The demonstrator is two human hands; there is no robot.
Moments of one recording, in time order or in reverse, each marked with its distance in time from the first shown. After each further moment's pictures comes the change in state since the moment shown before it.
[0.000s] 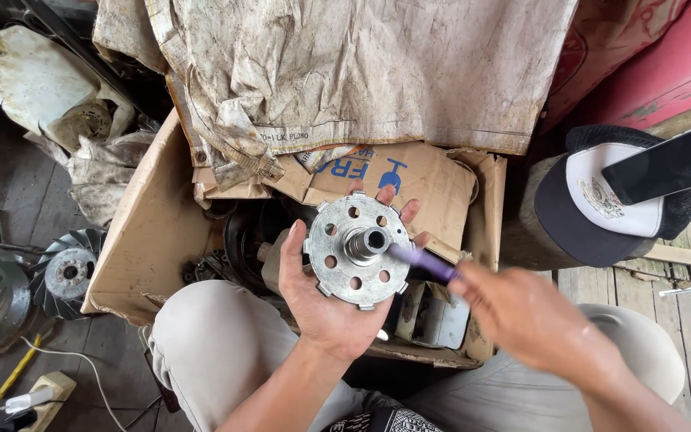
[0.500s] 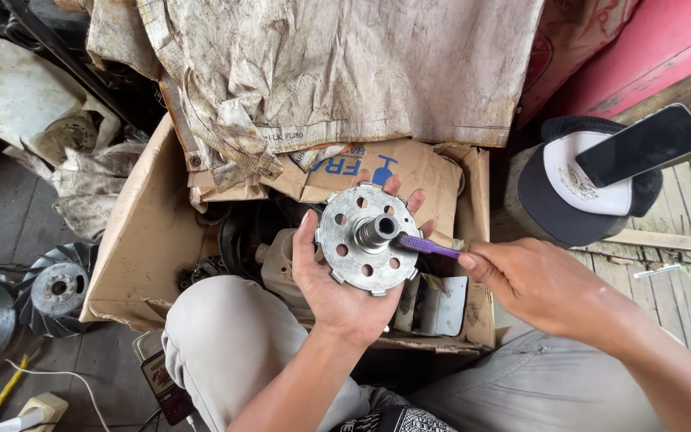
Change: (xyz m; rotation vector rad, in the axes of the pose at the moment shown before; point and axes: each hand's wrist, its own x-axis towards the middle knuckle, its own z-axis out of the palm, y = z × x) left_hand -0.004 -0.002 -0.002 -0.009 -0.033 -0.027; right_hand -0.032 -0.022 -0.036 -0.003 0.111 0.060
